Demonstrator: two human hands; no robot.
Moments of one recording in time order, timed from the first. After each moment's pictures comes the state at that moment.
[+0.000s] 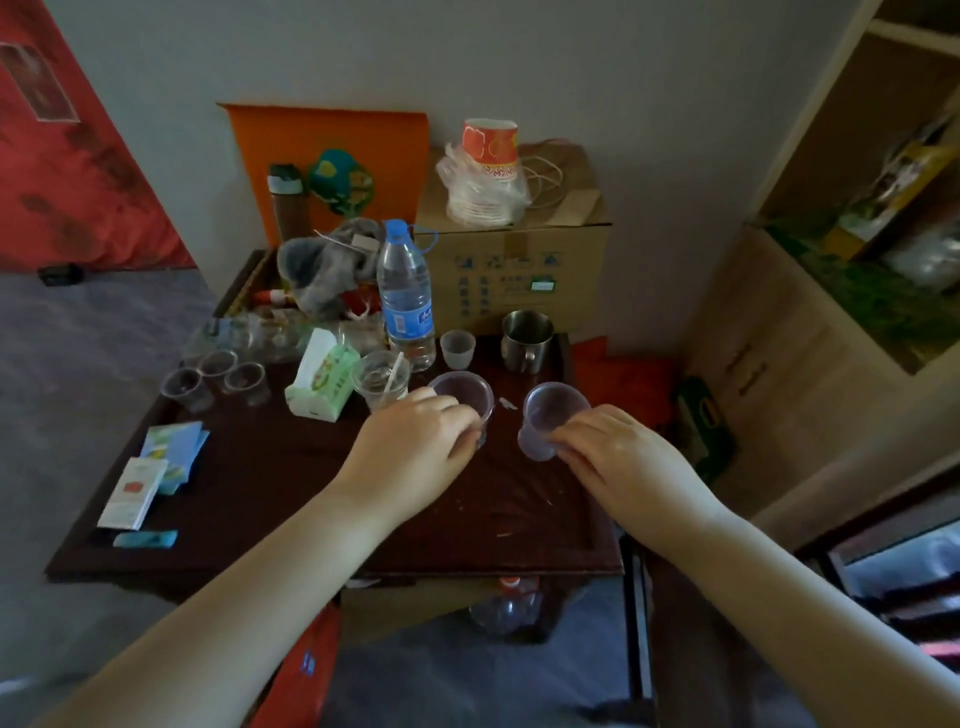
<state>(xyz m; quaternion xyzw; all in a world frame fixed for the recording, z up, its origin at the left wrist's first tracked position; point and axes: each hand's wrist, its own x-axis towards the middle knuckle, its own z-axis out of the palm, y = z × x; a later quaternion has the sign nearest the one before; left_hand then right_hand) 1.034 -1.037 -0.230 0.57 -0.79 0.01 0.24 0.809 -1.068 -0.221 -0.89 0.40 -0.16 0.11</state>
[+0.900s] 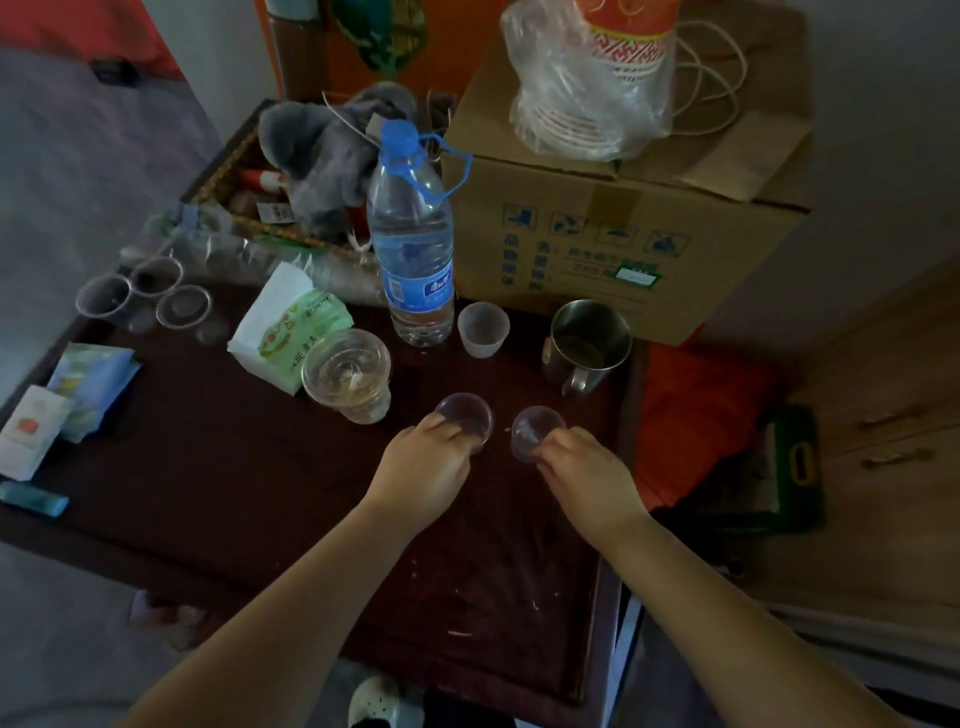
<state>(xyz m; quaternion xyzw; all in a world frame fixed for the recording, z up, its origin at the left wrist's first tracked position) 1.035 -1.224 -0.412 0.72 -0.67 -0.12 0.14 0.852 -1.314 -0.412 -0.92 0.35 0.04 0.17</state>
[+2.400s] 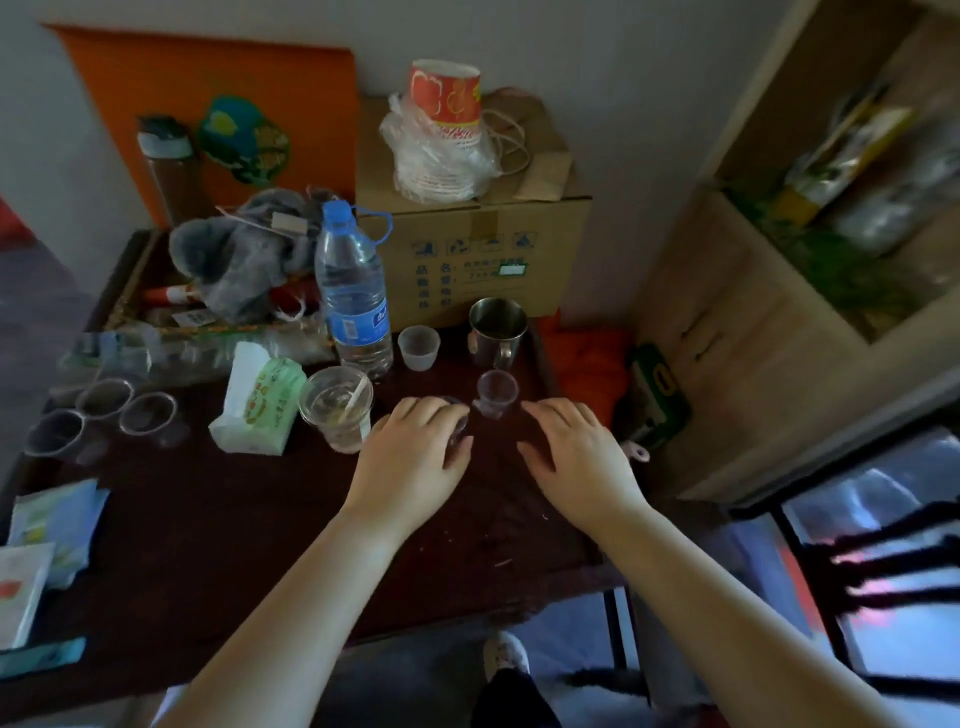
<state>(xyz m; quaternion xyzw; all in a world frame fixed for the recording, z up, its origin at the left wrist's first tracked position) 1.065 -1.133 -0.311 0.59 -0.77 -0.06 0.25 0.869 -1.149 -0.311 -0.81 0.56 -0.16 0.06</state>
